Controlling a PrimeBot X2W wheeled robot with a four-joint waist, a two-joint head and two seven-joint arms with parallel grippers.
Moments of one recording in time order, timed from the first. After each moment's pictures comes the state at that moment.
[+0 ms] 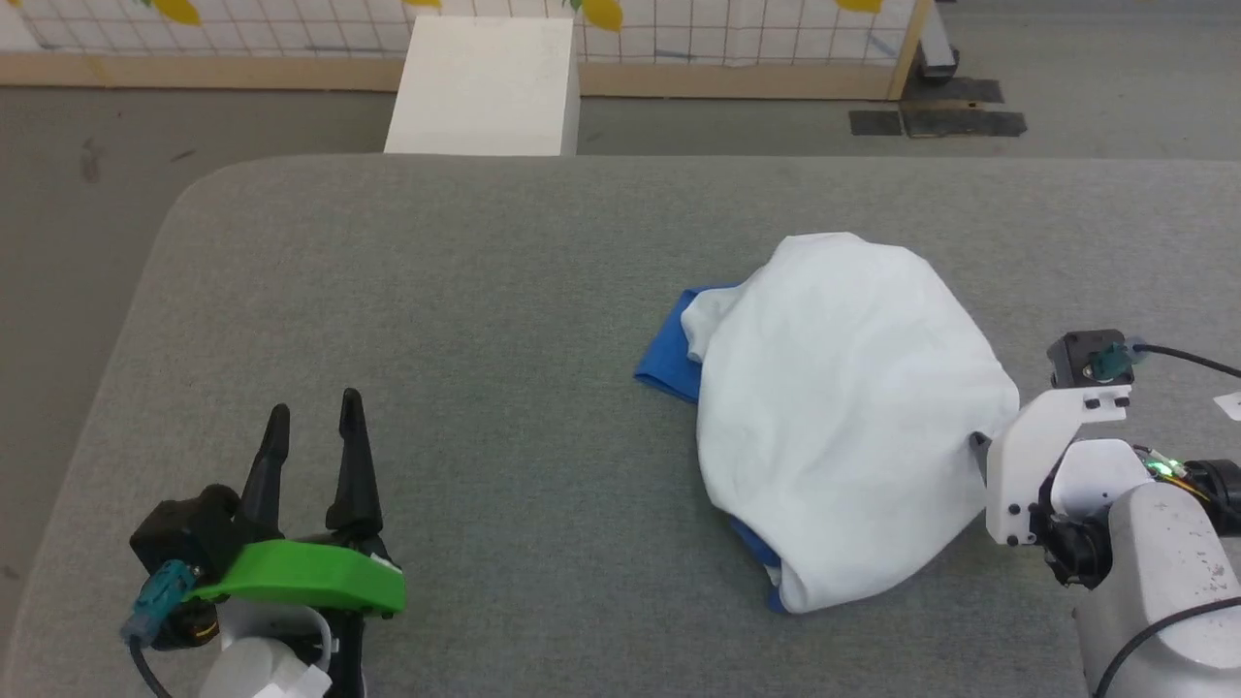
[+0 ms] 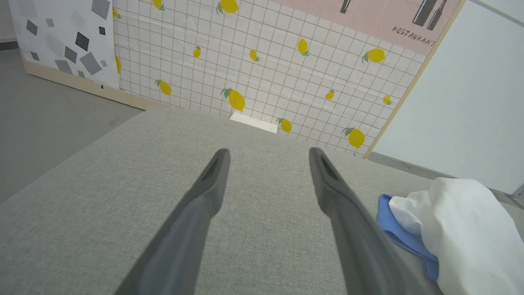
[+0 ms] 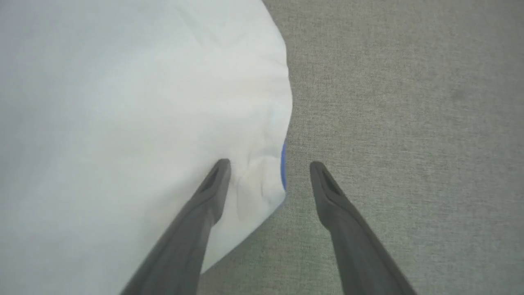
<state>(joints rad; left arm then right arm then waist) -0.08 0.15 -0.06 0.10 -0.46 0.00 -0.26 -0.38 -0.08 -0.17 0.46 -0.04 0.13 0.59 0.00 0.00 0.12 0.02</state>
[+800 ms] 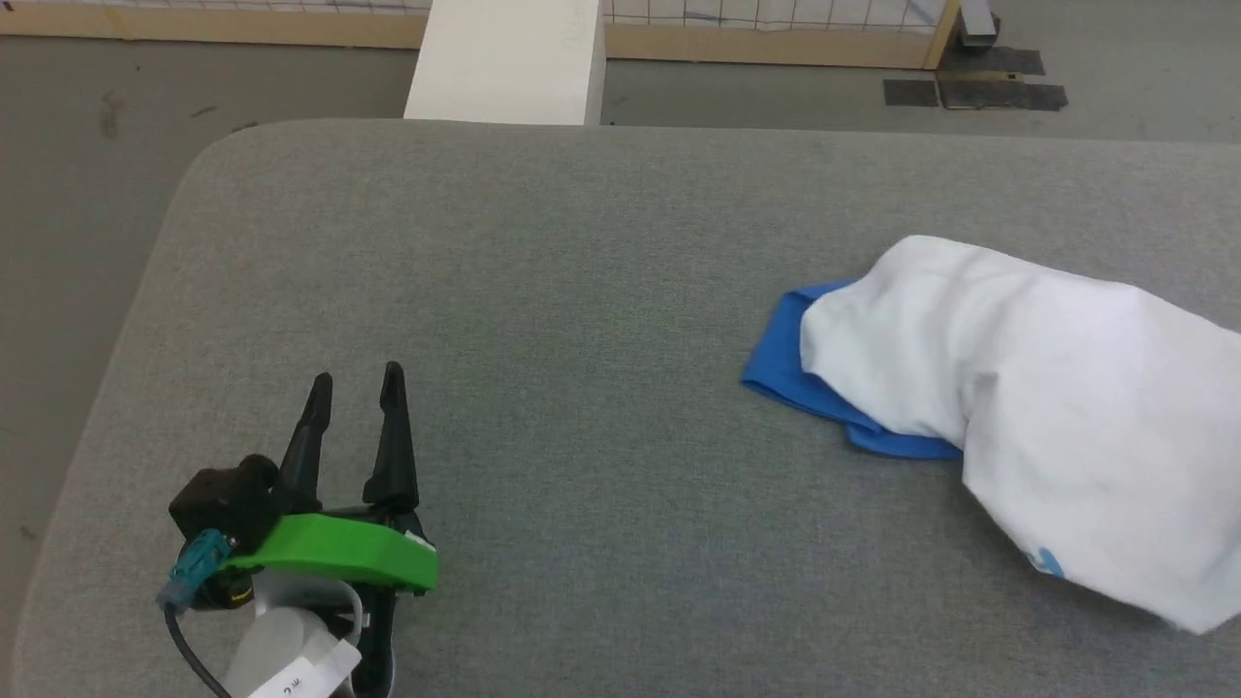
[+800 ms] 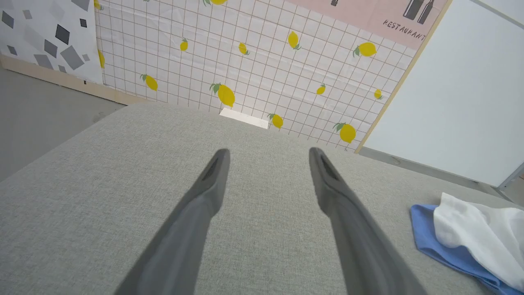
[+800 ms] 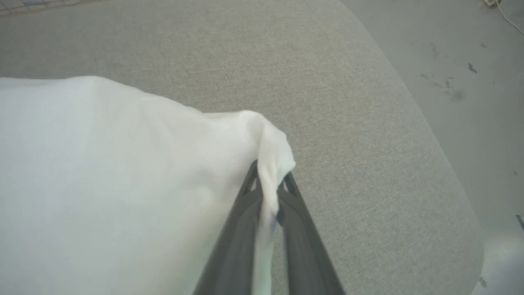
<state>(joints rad) -0.14 0.08 -0.04 0.16 -0.40 -0.08 -0.26 -0.40 -0.22 -0.62 0.32 -0.16 0.13 0.59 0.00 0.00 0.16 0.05</state>
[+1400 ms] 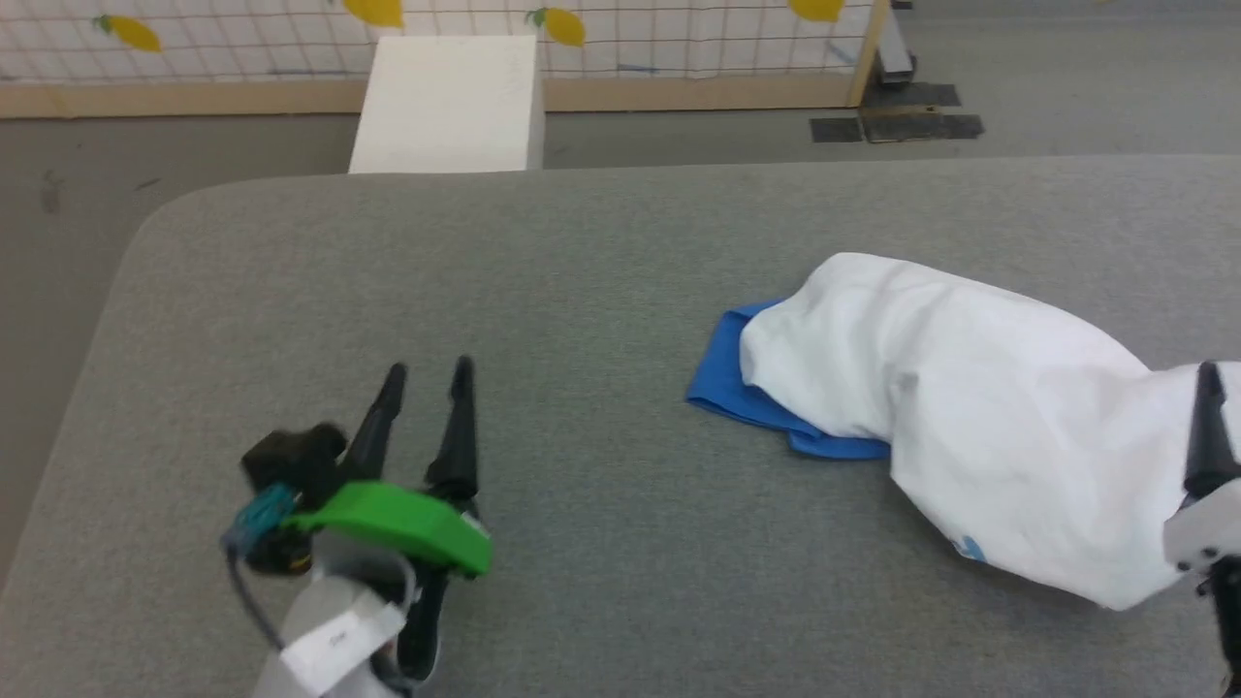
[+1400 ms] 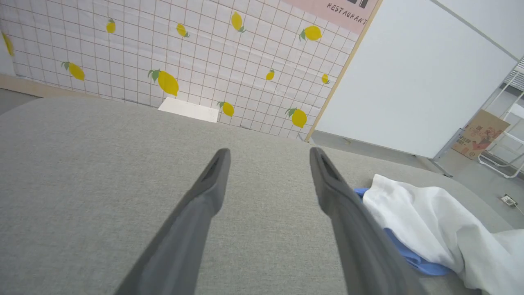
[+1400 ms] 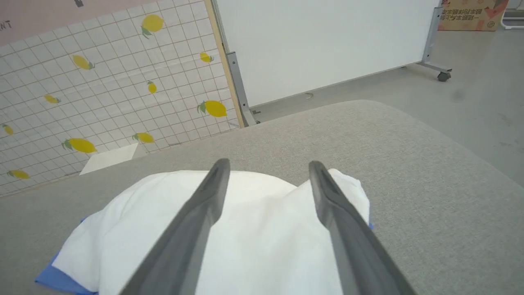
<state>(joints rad) -0.20 0.06 -0.12 0.22 -0.43 -0.10 -0.20 -0.15 -0.05 -0.45 0.05 0.17 0.13 0.14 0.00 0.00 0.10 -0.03</state>
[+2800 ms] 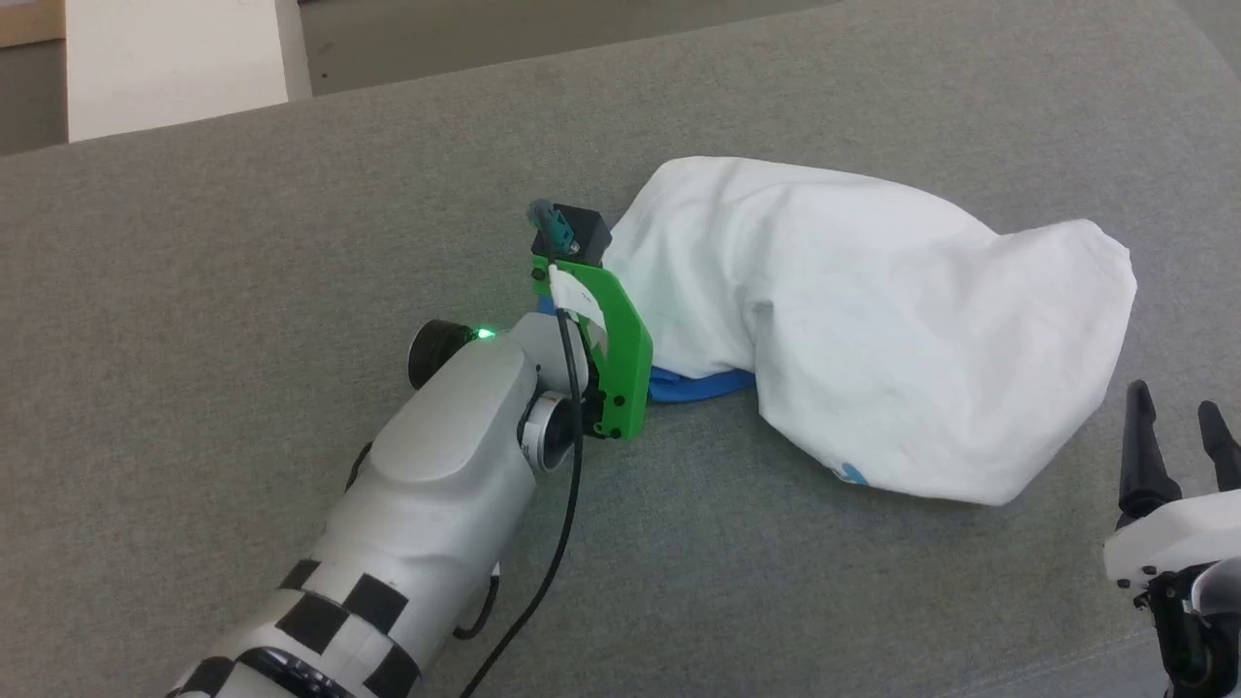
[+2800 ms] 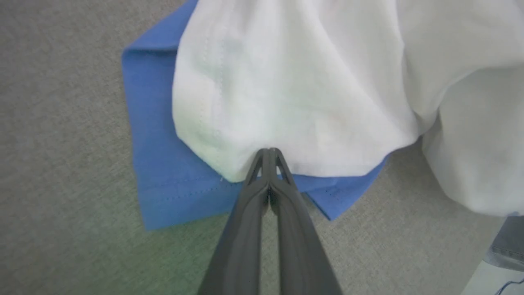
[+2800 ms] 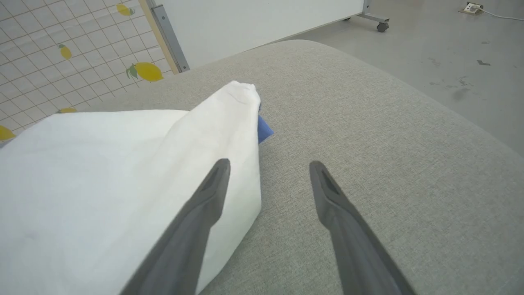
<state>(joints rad) -0.86 0.05 -0.69 0.78 -0.70 0.01 0.51 -0.13 -0.05 -0.36 0.16 0.24 0.13 0.03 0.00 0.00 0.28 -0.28</state>
